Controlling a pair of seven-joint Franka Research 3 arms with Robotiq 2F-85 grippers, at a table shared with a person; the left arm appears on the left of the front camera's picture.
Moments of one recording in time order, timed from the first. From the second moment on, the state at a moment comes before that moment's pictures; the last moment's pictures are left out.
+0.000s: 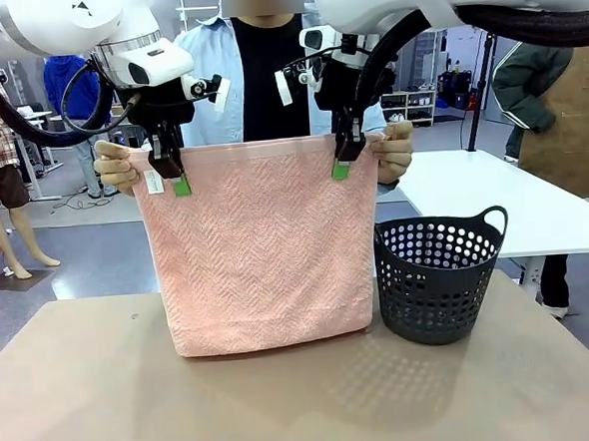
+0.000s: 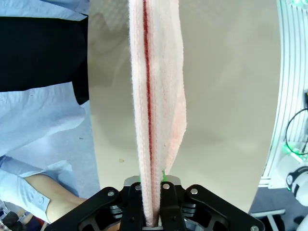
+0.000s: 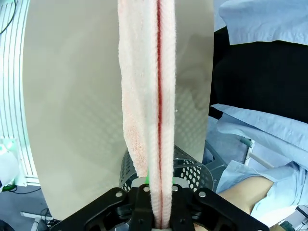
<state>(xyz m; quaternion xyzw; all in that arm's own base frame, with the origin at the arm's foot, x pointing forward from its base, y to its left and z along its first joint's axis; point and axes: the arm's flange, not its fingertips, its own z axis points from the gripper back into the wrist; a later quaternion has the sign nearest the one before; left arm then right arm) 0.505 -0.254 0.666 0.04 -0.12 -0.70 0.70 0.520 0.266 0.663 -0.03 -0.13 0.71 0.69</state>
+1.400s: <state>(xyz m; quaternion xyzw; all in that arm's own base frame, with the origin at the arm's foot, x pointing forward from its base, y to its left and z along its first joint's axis) 0.505 -0.255 0.666 0.04 -0.12 -0.70 0.70 0.520 0.267 0.663 -0.03 -0.13 0.72 0.69</state>
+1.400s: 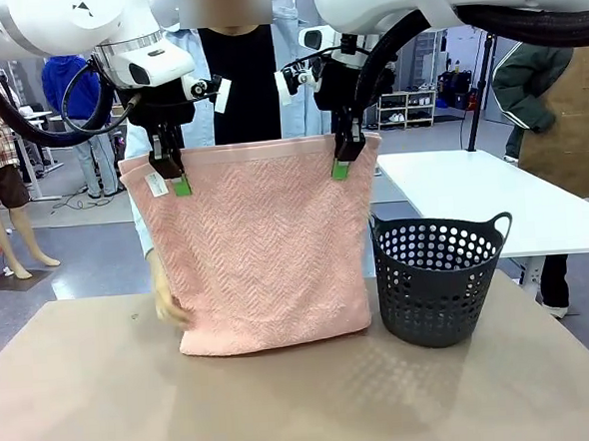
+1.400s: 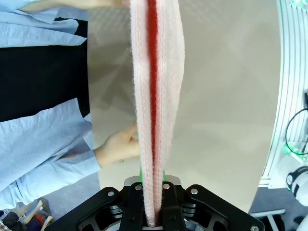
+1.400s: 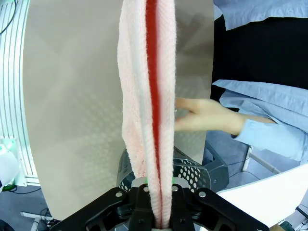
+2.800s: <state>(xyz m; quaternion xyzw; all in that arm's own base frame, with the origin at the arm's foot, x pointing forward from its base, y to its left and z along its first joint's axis) 0.505 -0.255 0.666 0.04 -0.12 -0.70 0.70 0.520 0.267 0.663 -0.03 -0.13 0.72 0.69</state>
